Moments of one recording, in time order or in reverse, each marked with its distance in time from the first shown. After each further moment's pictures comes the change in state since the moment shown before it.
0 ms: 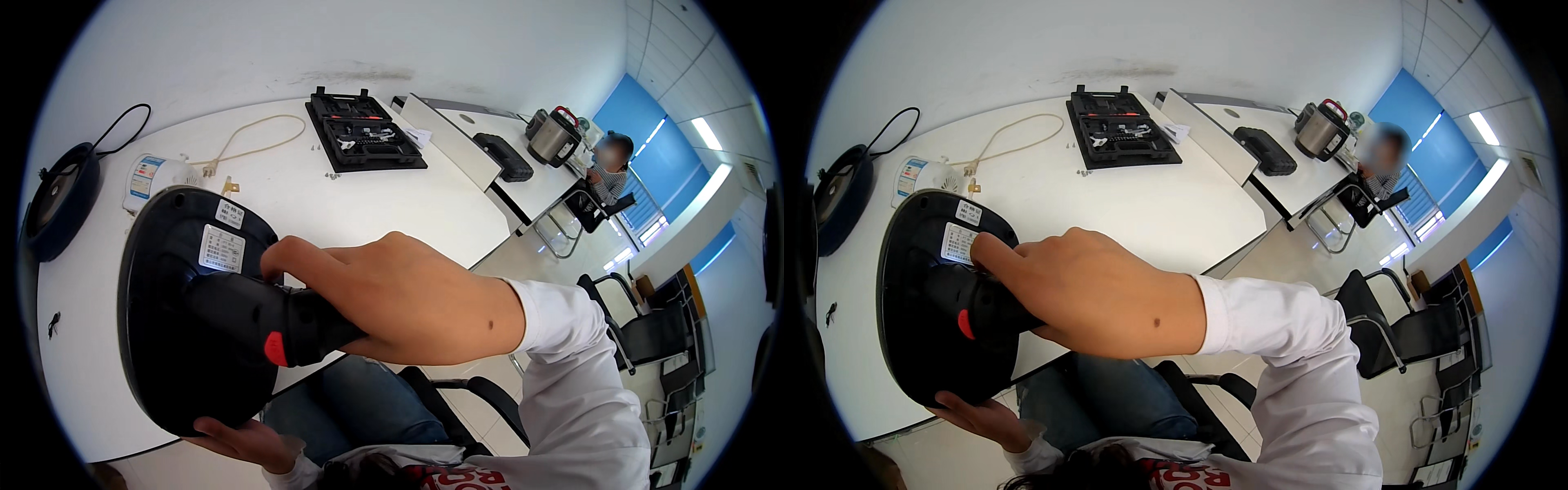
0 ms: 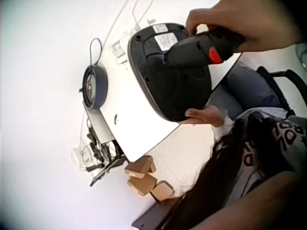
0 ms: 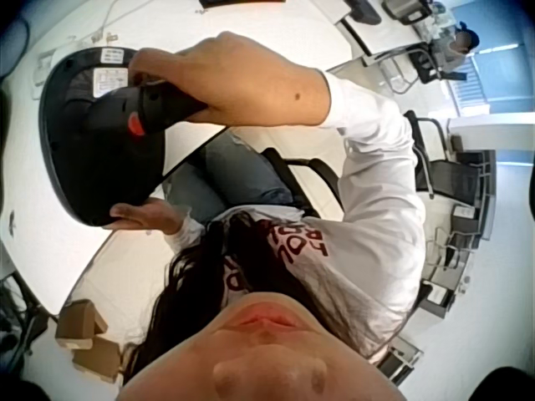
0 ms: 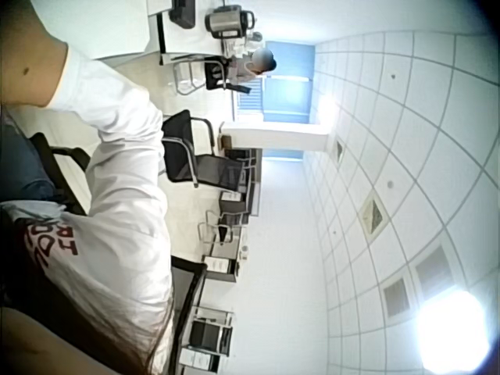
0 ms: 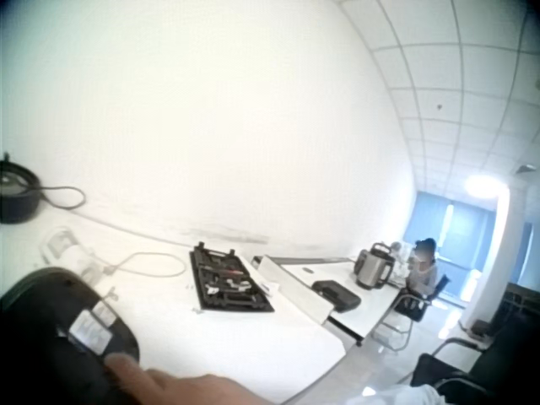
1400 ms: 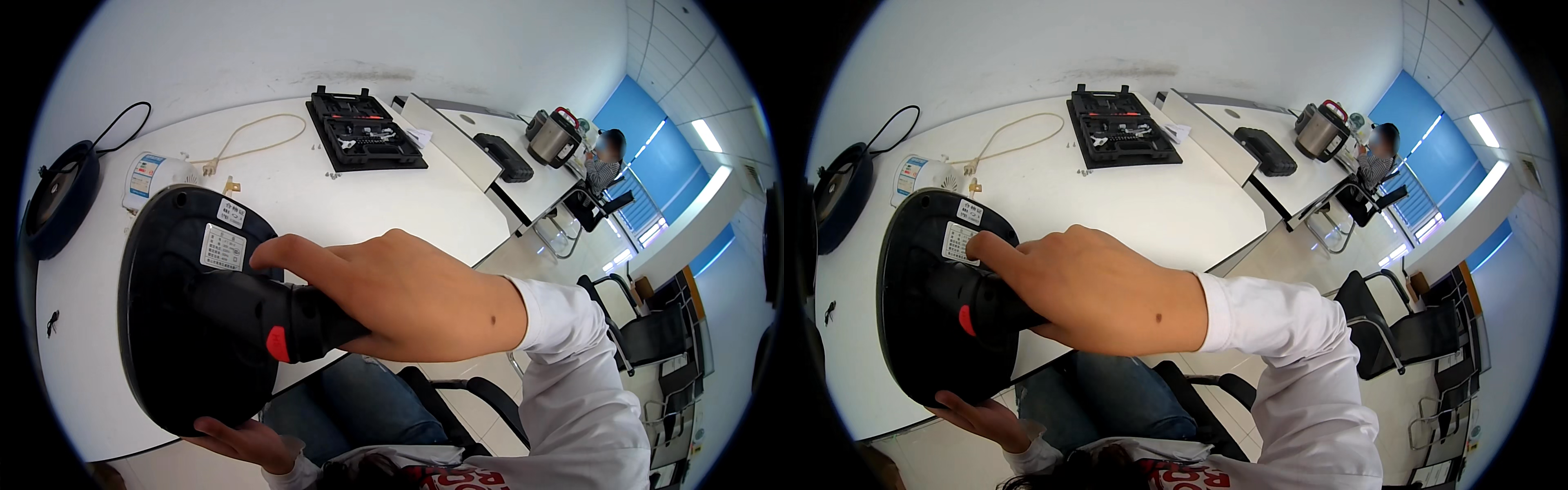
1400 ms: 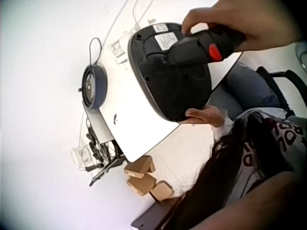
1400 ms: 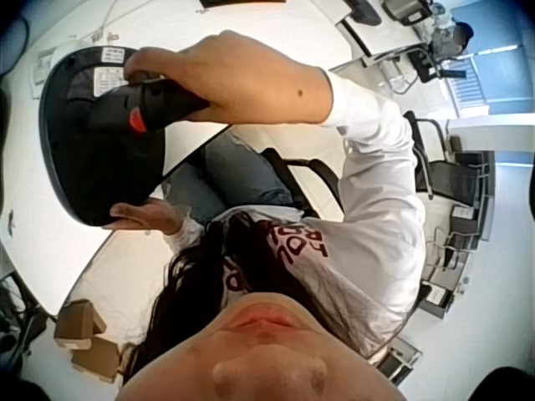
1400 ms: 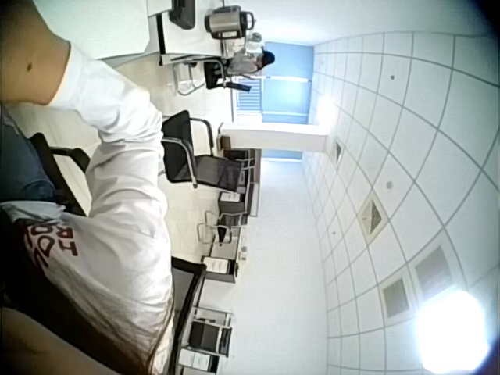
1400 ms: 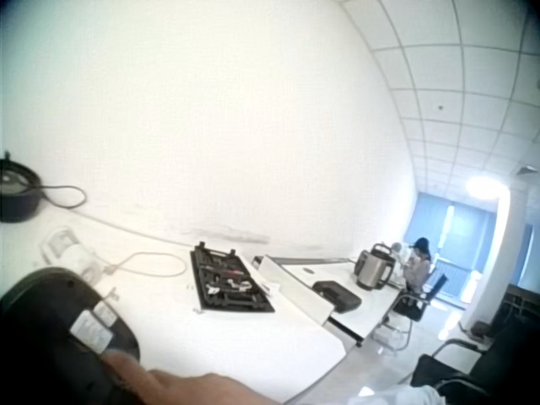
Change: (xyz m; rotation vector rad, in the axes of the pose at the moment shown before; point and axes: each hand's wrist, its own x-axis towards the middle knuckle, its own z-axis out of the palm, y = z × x) left_hand -0.003 0.002 -0.002 0.050 0.008 0.029; right_hand 0.000 -0.001 -0.004 0.049 -0.042 0.038
